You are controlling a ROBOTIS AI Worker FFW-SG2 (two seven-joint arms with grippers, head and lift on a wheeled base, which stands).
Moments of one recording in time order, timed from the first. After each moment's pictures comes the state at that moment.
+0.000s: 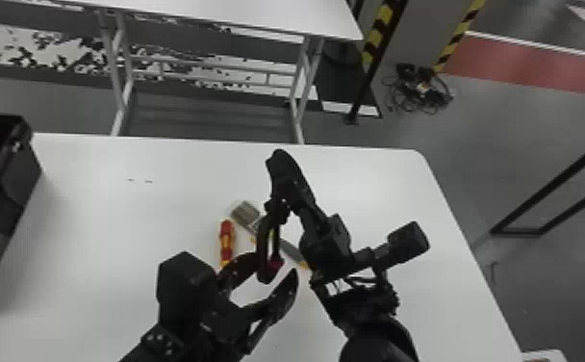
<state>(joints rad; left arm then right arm) 0.49 0.16 -0.50 -2.15 0.08 0.46 -0.19 0.24 0.00 0.05 -1.53 -0.81 -0.20 1.00</state>
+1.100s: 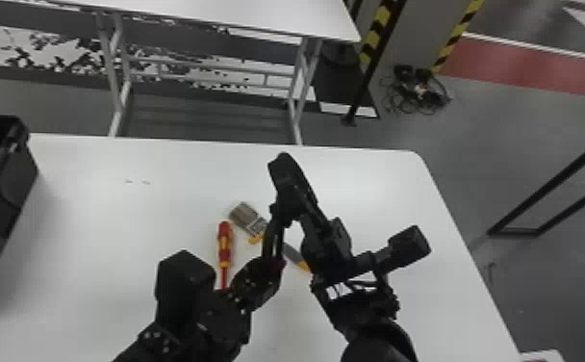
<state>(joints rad) 0.49 0.15 -0.49 -2.16 0.03 0.49 -0.22 0.25 0.00 0.05 -1.54 -0.83 -0.19 1.01</state>
